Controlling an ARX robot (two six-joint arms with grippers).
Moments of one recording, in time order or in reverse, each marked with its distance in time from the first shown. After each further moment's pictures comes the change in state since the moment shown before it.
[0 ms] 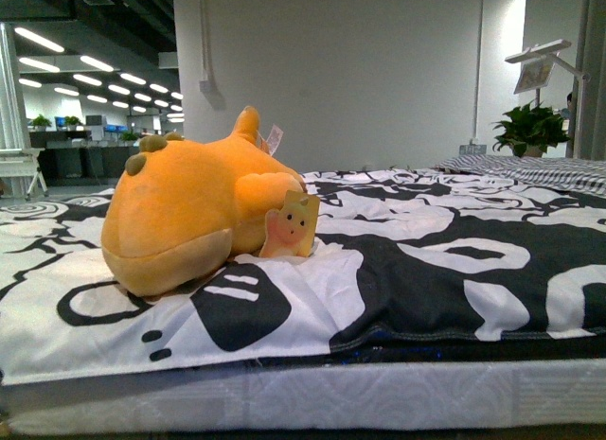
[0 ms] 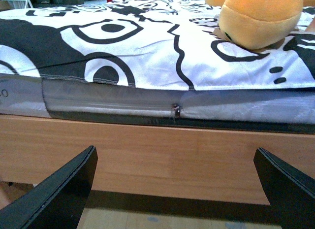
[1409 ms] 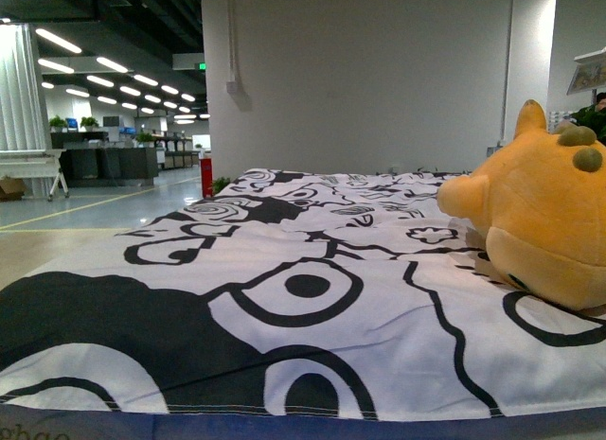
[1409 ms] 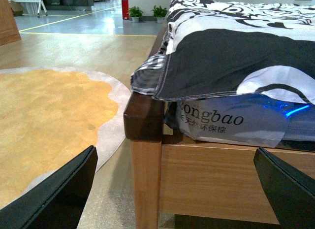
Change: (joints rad) left arm 0.000 0.000 0.000 0.001 -0.003 0.000; right arm 0.000 0.000 0.000 0.000 -0.007 0.000
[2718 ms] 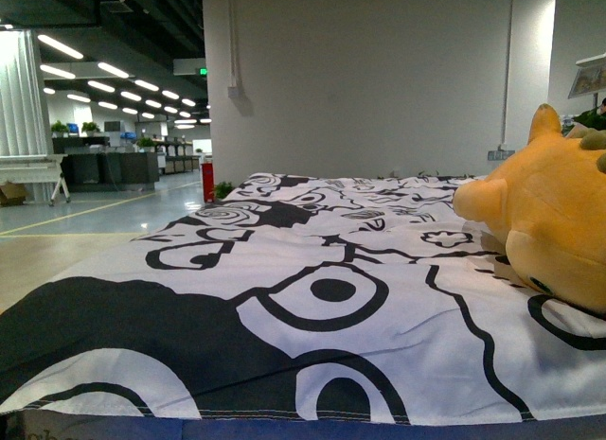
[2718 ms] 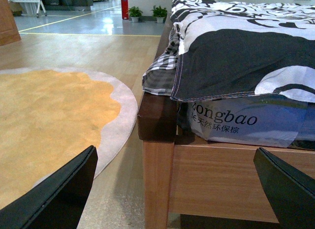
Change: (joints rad) left arm 0.000 0.000 0.000 0.000 0.002 0.000; right arm -0.058 1.053 0.780 0.378 -0.137 0.154
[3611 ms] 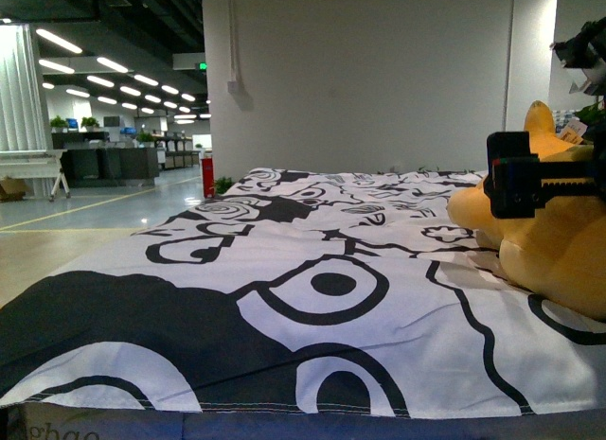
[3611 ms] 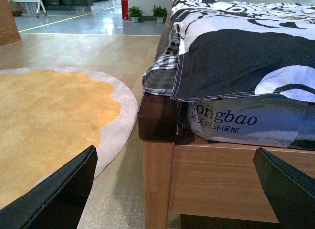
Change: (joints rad) left arm 0.000 0.000 0.000 0.000 0.000 0.000; right arm 0.162 0.467 0.220 -0.049 0.236 -0.127
